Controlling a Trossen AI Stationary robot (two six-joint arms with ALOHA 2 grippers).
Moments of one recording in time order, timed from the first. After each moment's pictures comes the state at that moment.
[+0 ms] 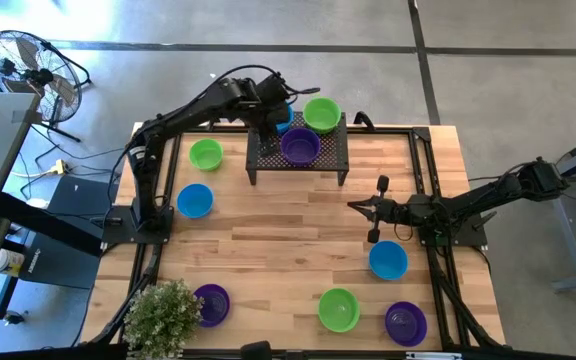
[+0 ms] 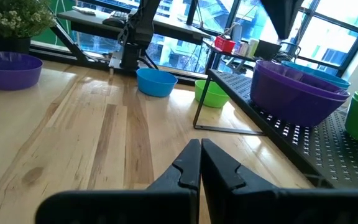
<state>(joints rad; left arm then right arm) 0.47 1.88 2.07 -1.26 -0.06 0.23 0.15 0.94 0.06 0.80 0.37 -0.20</state>
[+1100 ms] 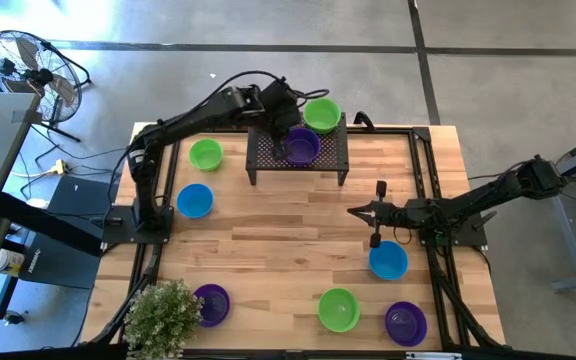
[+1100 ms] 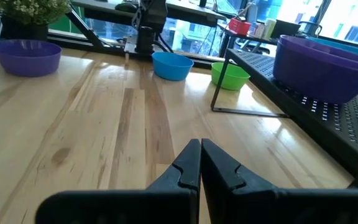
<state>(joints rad) 0.40 1.87 2.04 -1.08 -0.10 0.19 0.20 0.94 0.06 0.72 0.38 -0.12</state>
